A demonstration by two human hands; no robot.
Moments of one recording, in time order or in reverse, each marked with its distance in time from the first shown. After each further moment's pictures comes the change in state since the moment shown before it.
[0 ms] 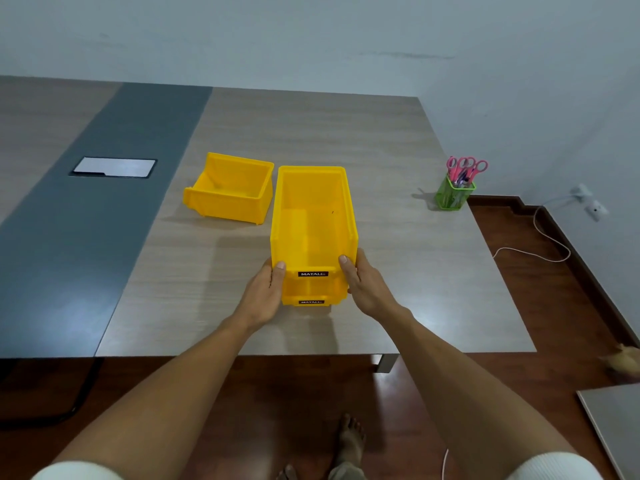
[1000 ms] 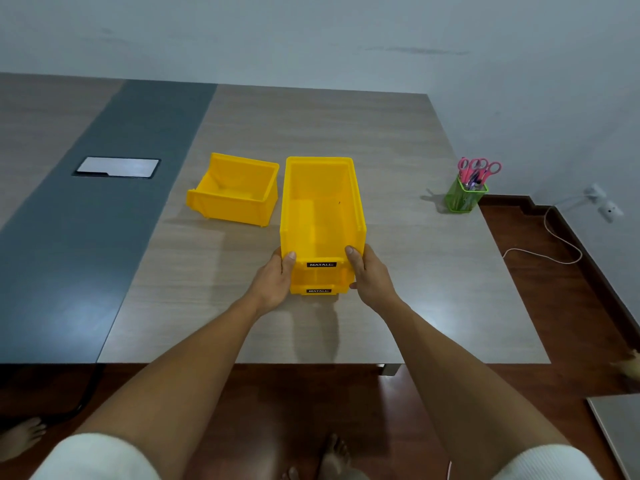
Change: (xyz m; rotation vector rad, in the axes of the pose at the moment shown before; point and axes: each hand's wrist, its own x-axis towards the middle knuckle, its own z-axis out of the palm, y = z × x) left_hand 0.048 0.003 -0.005 0.077 -0.051 -0.057; right_hand 0.038 -0.001 0.003 0.073 0.114 0.124
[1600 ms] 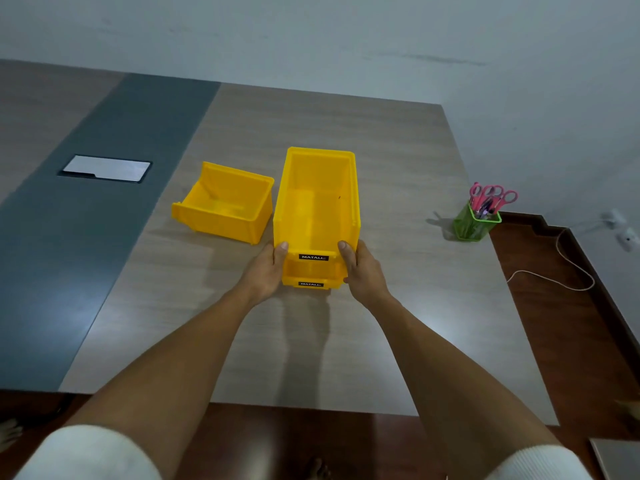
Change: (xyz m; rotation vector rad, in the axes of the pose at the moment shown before) left_hand 0.091 0.019 -0.004 -0.009 0.110 0.010; right_hand 0.095 -0.013 -0.020 -0.019 -0.011 -0.034
